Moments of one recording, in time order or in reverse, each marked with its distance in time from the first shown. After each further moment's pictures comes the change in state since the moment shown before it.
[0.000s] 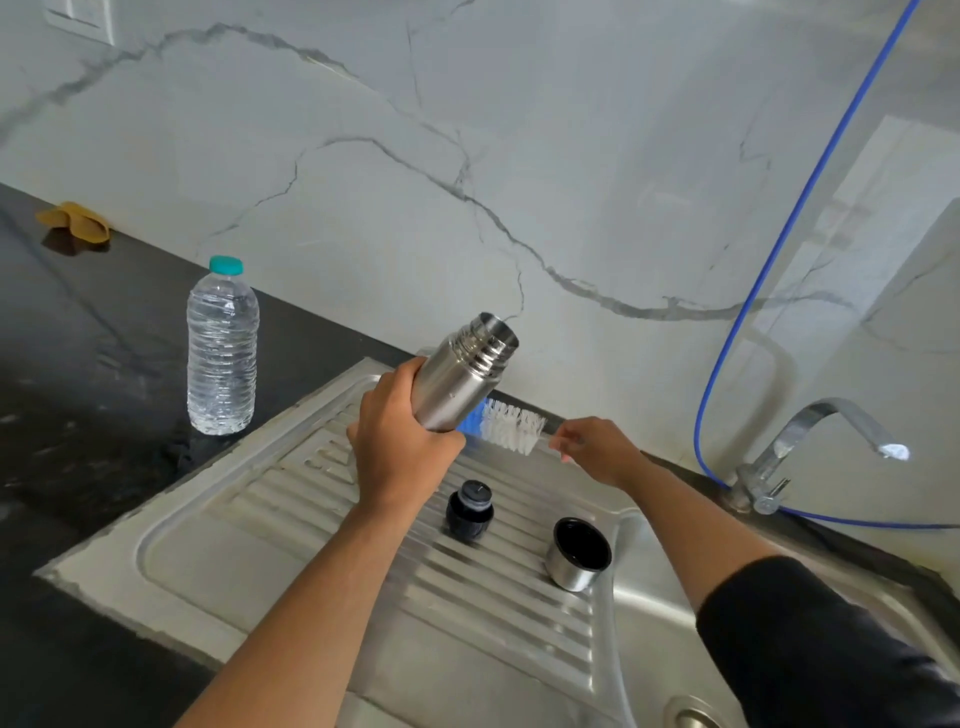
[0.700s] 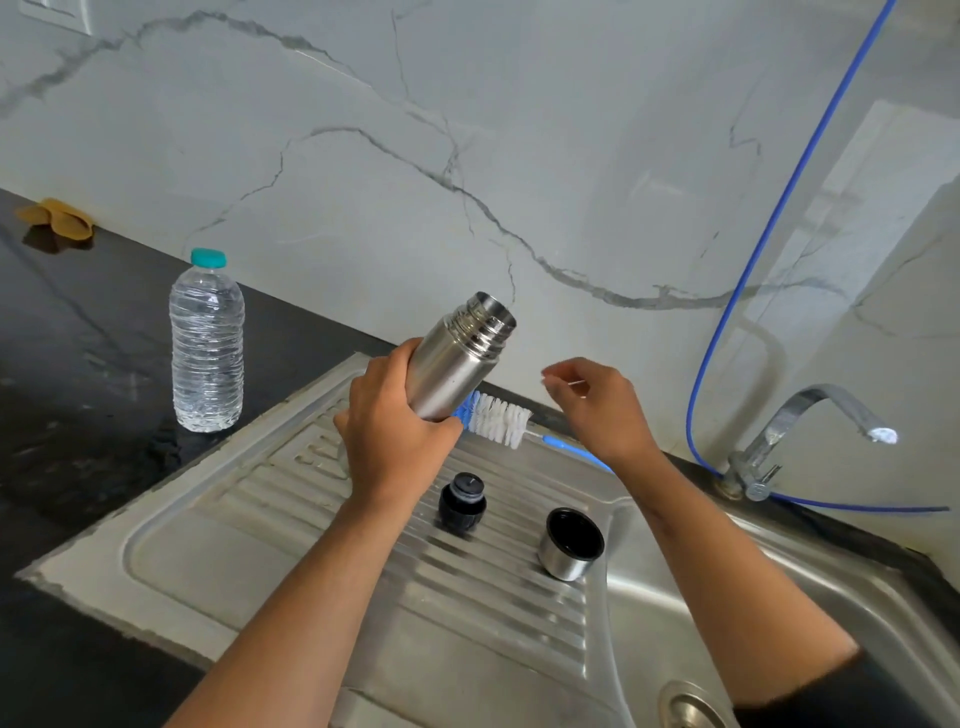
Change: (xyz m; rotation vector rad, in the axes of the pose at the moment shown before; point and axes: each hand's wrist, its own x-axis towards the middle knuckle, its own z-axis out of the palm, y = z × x) left_hand -0.003 0.010 -0.001 0.081 0.064 0.071; right_hand -0.056 -0.074 -0.036 0.385 0.404 -0.075
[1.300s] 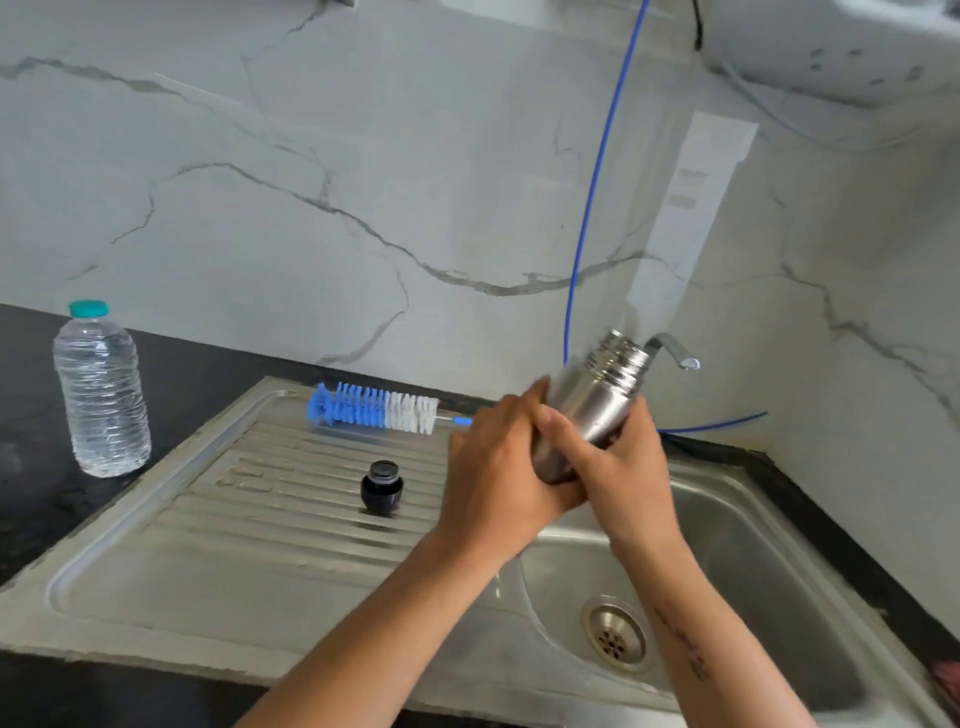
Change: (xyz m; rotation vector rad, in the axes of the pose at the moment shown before) left_hand -0.109 0.134 0.032 -0.097 -0.468 0.437; right_hand -0.173 -0.038 -0.093 0.404 0.425 0.181
